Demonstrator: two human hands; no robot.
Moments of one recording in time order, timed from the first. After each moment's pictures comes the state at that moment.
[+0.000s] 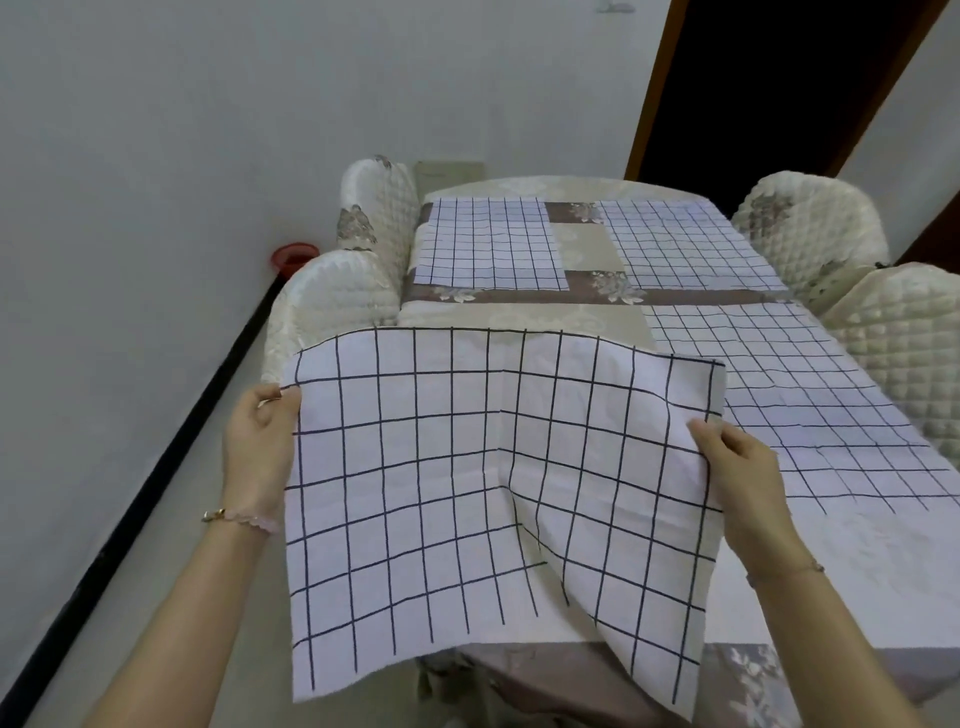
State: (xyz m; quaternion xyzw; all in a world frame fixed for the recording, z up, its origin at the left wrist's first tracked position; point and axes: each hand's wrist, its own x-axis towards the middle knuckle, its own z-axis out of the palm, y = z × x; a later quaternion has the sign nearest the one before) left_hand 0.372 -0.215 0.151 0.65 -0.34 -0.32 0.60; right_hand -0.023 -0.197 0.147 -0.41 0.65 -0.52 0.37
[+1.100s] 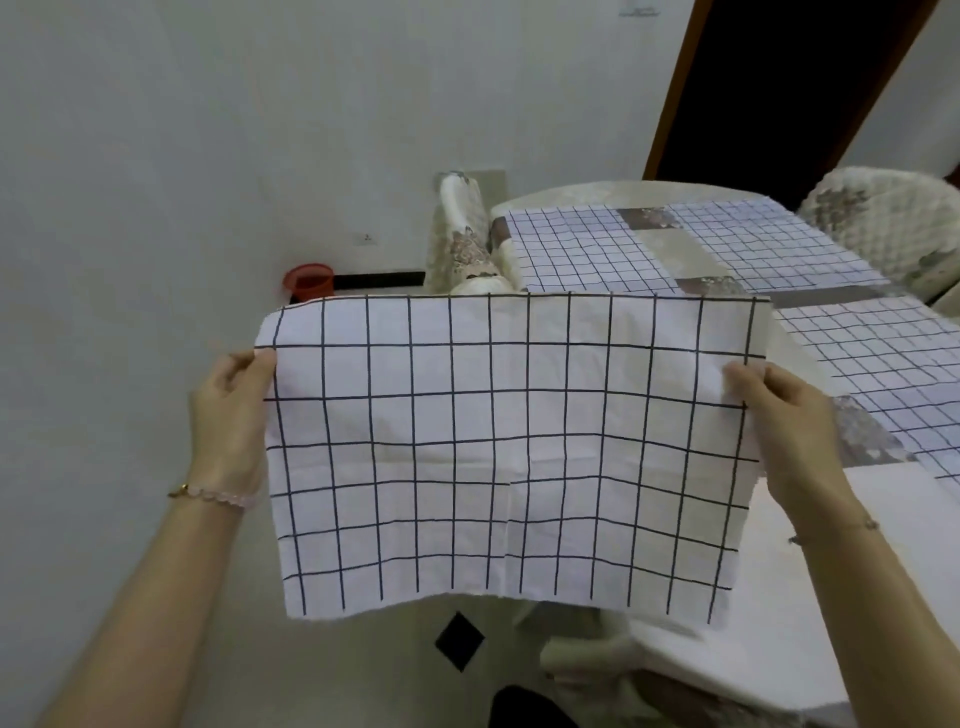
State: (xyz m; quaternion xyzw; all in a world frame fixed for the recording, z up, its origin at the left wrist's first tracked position) left_hand 0.693 -0.325 0.188 0.58 -0.41 -0.33 0.62; right_hand 0.277 -0.274 0.186 -0.41 0.64 -0.58 0.29
